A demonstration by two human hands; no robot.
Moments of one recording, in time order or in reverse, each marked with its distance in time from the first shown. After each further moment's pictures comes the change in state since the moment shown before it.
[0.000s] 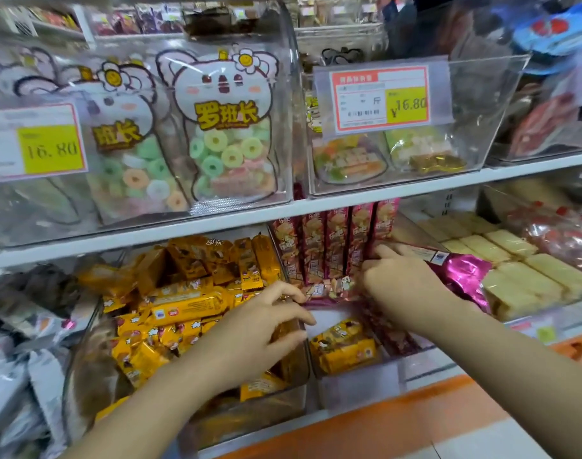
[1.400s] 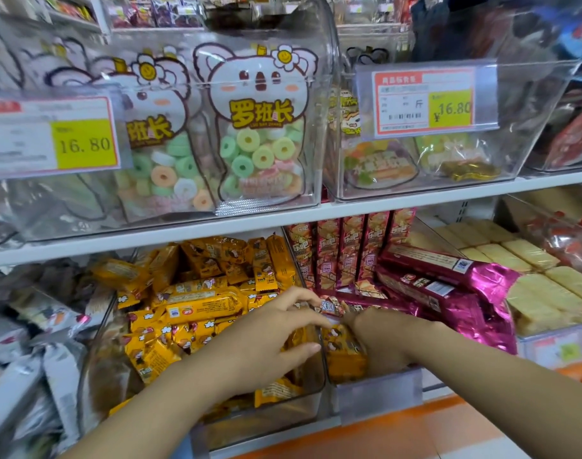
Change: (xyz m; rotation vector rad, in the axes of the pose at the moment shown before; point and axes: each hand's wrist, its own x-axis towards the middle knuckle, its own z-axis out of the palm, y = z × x) left_hand -0.002 -0.005 -0.005 -0.044 -0.068 0.044; right_hand 0.015 -0.032 0.047 0.479 -0.616 -0.106
